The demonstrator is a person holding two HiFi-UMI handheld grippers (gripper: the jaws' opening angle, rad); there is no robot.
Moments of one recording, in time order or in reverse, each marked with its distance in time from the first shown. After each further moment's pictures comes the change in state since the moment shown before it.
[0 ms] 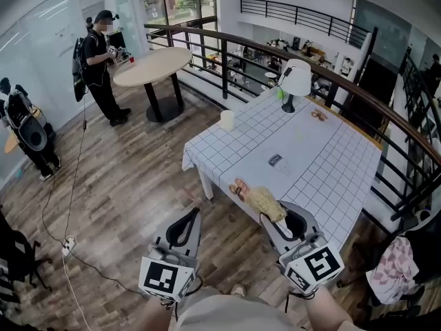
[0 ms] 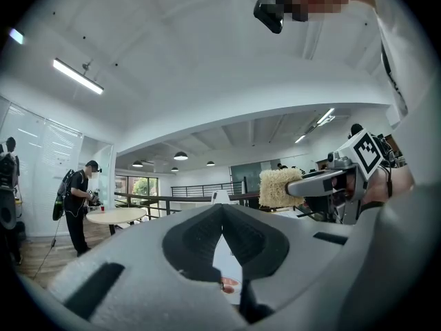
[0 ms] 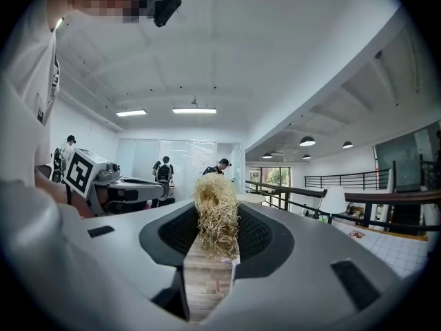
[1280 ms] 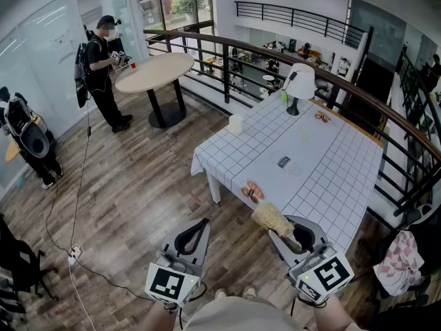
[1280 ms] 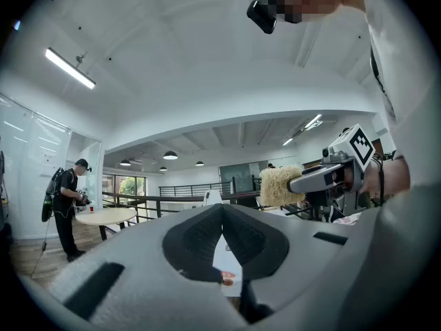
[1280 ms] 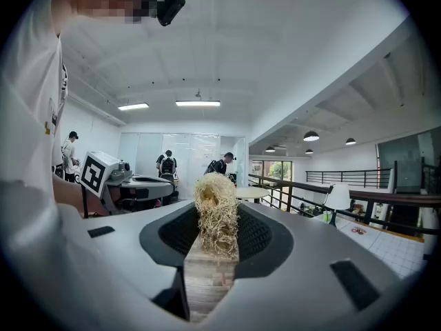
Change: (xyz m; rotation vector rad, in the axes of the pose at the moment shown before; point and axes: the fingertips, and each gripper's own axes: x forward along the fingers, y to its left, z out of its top) left arm -0.053 0.036 -0.003 -0.004 -0.005 -0.105; right arm 0.002 0.076 0.007 -0.013 0.075 0.009
